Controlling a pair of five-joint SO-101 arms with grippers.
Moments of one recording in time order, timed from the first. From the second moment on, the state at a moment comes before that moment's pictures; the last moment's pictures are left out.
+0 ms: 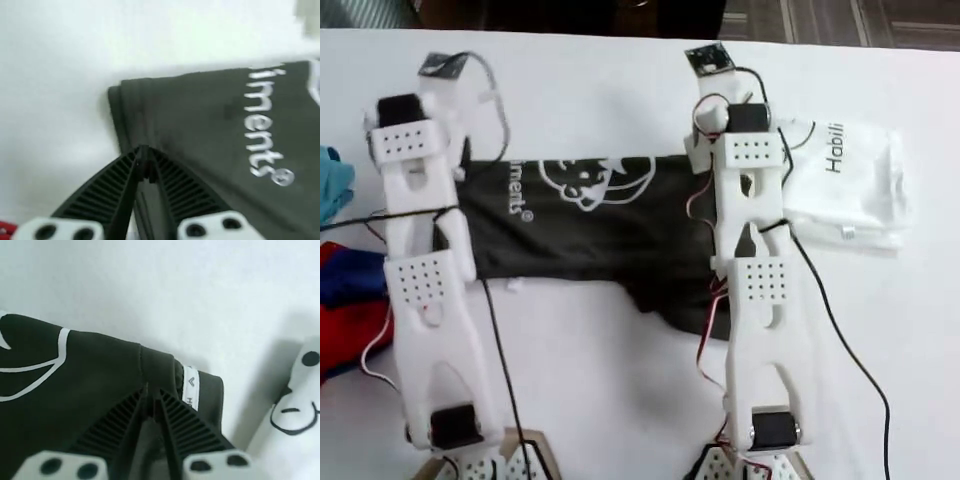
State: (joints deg) left arm -19.3 63.4 -77.5 100.8 -16.0; right arm -7.6 70.8 -90.0 95.0 15.9
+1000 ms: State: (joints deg) left arm -24.4 16.9 11.7 68.2 -19.3; right arm -10.6 15.4 -31.8 99.4 15.9
